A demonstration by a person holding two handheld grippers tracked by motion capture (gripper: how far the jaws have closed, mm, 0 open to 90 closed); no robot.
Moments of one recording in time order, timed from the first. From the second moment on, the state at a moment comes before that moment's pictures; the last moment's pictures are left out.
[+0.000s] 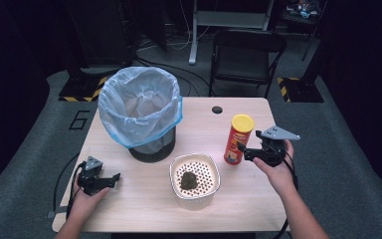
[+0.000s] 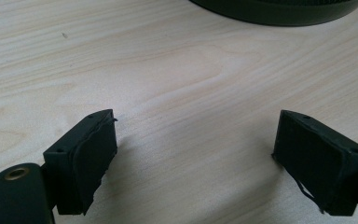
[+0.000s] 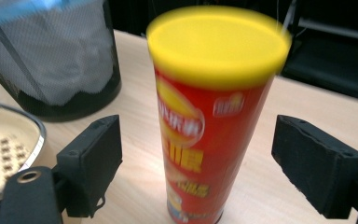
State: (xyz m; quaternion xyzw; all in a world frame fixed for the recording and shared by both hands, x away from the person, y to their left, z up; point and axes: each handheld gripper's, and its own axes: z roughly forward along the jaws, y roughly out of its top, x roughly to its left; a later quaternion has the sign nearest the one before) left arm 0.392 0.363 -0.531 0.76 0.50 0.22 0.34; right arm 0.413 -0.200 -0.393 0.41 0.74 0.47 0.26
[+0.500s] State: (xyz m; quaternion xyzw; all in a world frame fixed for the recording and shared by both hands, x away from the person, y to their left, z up) left arm 0.392 0.363 -0.531 0.76 0.50 0.21 0.34; right arm 0.433 -0.190 -0.458 0.43 0.74 0.44 0.25
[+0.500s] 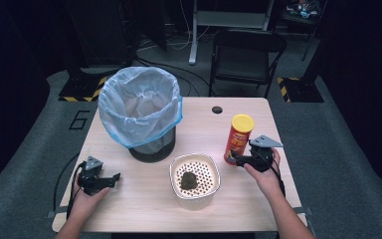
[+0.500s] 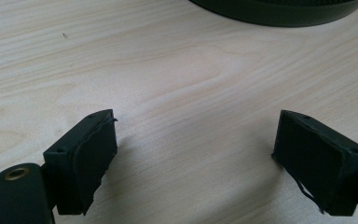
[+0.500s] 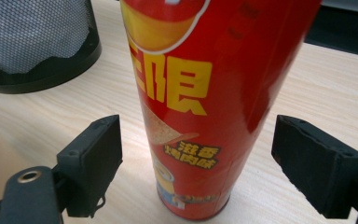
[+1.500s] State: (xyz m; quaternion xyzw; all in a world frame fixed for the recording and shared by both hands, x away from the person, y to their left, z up) left arm 0.392 0.363 -0.530 0.77 0.50 0.22 0.34; right arm 0.452 -0.179 -0.486 0.44 0.75 0.42 0.26
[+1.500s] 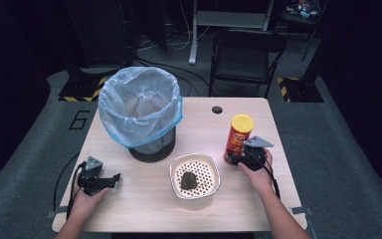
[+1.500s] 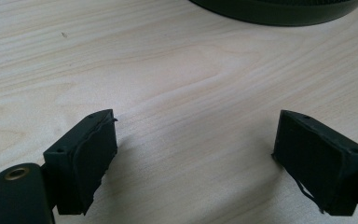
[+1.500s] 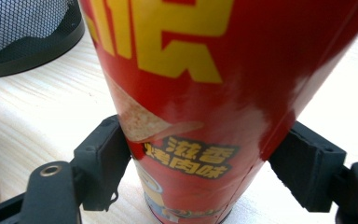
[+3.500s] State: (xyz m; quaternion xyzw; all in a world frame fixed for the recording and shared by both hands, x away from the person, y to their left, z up) left arm 0.392 0.363 -0.531 0.76 0.50 0.22 0.34; right arm 0.438 -0.129 -0.284 0.34 0.79 0.47 0.22
